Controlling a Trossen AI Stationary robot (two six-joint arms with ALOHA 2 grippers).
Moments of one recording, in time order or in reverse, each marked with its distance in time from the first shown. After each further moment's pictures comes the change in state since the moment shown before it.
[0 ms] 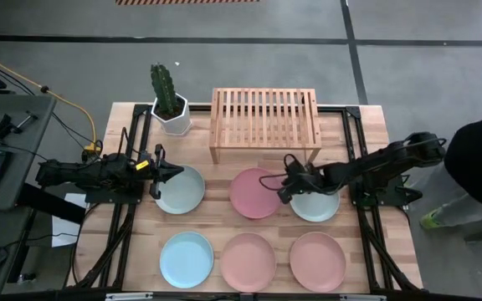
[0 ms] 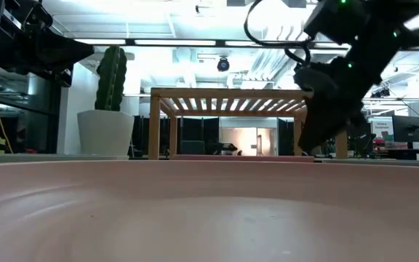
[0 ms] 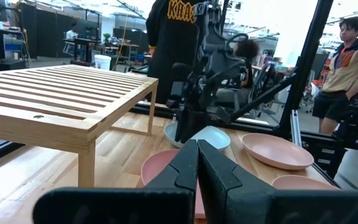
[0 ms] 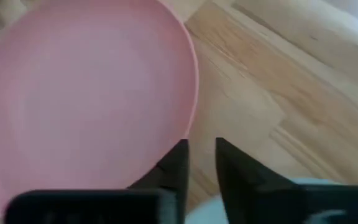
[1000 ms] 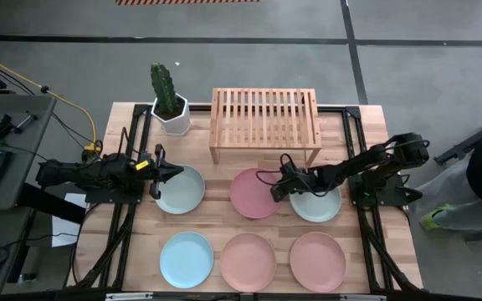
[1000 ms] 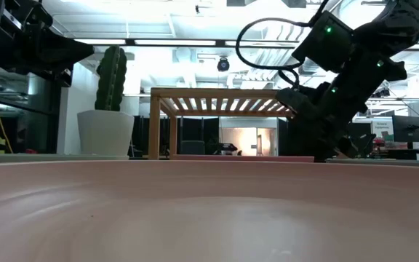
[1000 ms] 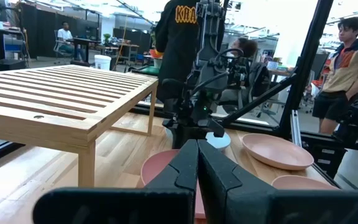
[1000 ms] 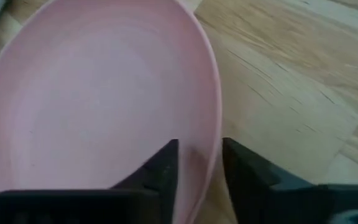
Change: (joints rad) left arm 0.000 0.000 0.000 0.000 0.000 0.000; right arm -0.055 0.166 -0.042 0.270 -0.086 0.079
